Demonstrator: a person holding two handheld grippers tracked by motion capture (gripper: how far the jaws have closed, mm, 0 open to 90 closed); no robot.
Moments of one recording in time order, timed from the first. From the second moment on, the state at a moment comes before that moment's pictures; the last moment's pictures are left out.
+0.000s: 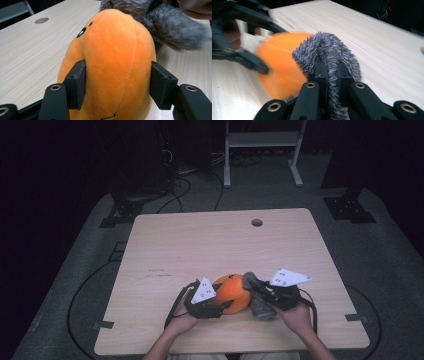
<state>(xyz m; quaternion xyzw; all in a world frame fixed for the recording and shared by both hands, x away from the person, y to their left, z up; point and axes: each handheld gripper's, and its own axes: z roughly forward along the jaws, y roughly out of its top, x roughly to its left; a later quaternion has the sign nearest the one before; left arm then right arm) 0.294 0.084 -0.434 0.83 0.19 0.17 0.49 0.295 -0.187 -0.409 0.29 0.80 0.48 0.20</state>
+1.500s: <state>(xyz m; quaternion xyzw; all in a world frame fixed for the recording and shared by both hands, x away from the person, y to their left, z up) 0.302 0.084 -0.440 0.82 0.20 0.16 0.52 0.293 -0.192 -0.405 0.28 0.78 0.54 0.15</state>
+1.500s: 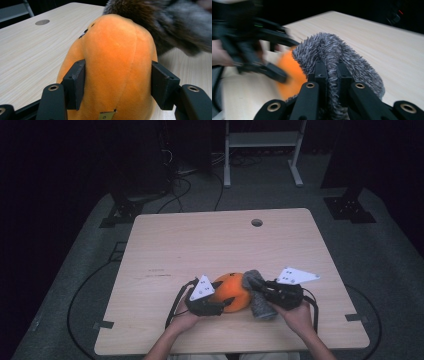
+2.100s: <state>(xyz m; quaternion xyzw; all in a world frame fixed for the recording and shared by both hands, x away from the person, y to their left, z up) 0.298 0.095 -0.415 0.80 0.22 0.14 0.53 0.285 -0.171 -0.399 0.26 0.79 0.53 0.16</state>
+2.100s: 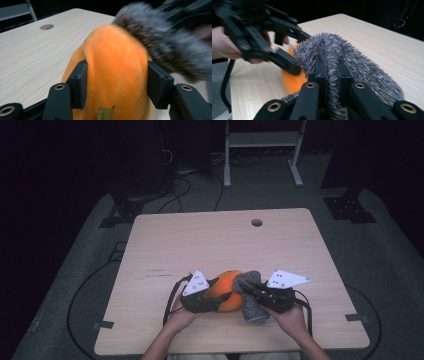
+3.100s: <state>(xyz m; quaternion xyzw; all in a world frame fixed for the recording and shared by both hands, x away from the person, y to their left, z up) 0.308 0.096 -0.430 0.84 0.18 0.13 0.50 0.306 -0.192 -0.426 0.31 0.79 0.51 0.13</state>
